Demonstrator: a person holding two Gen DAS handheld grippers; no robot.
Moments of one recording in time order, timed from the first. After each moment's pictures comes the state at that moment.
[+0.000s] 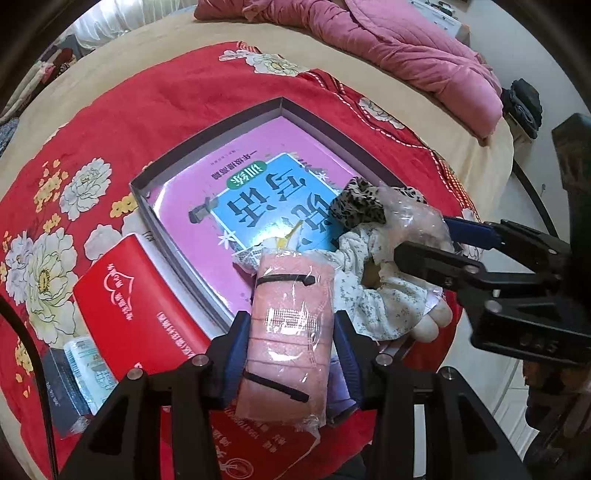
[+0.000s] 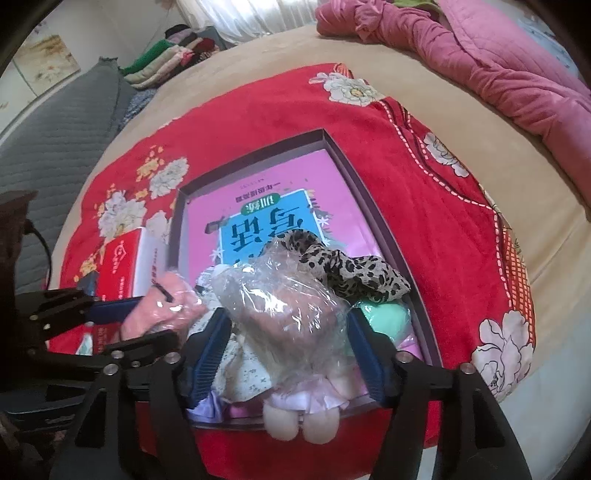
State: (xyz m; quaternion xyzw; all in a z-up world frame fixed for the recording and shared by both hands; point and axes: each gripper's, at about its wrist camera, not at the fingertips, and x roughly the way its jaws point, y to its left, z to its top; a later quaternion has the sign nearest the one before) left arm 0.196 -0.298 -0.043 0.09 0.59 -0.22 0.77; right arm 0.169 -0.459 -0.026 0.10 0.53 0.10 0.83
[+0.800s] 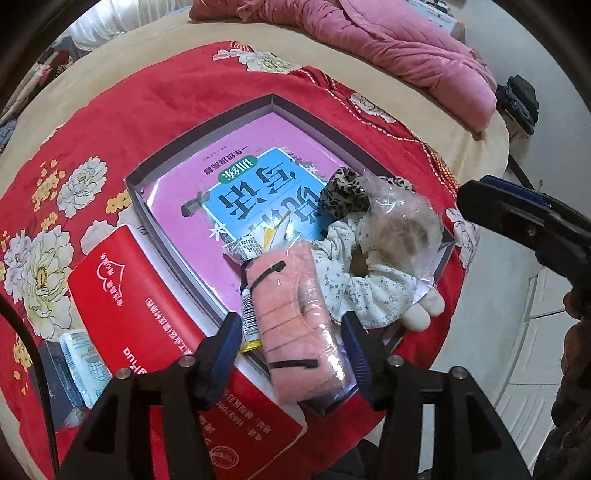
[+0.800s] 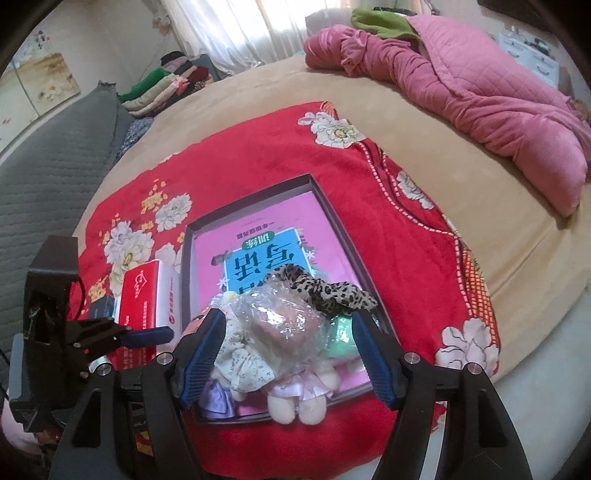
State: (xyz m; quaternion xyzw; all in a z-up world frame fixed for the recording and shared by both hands) left arm 0.185 -0.299 -0.040 0.10 0.59 -0.23 0.77; right arm 0.147 -0.473 0.027 0.10 0.49 0.06 0.87
